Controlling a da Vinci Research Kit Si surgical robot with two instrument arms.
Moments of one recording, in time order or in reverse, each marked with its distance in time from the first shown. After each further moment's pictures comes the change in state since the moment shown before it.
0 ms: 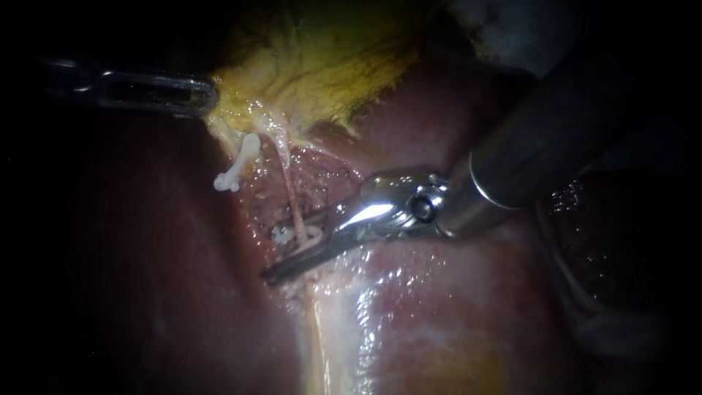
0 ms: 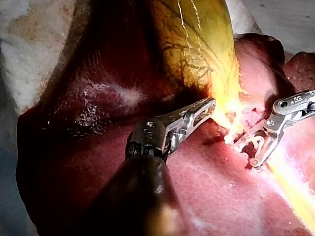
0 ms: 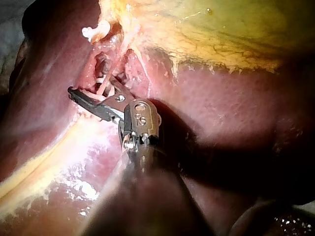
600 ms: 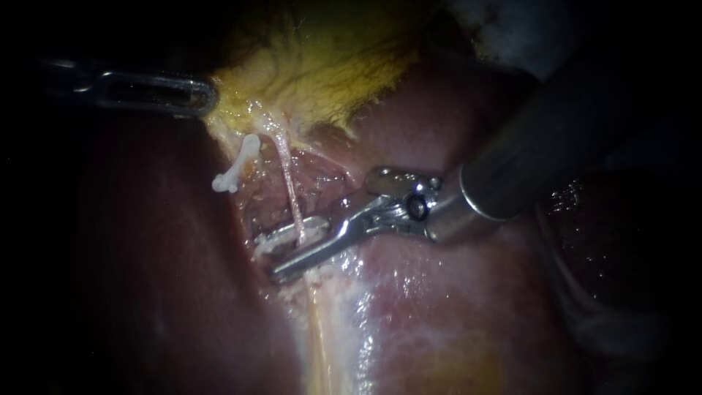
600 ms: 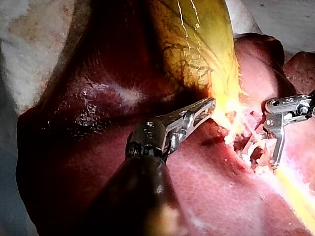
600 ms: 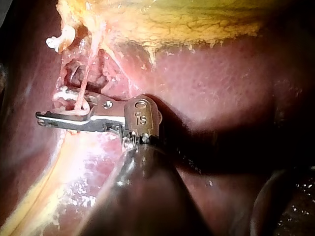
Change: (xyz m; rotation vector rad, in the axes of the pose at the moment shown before) right arm -0.002 0.002 0.001 0.406 0.170 0.056; left arm 0.000 0.000 0.000 0.000 0.000 0.000
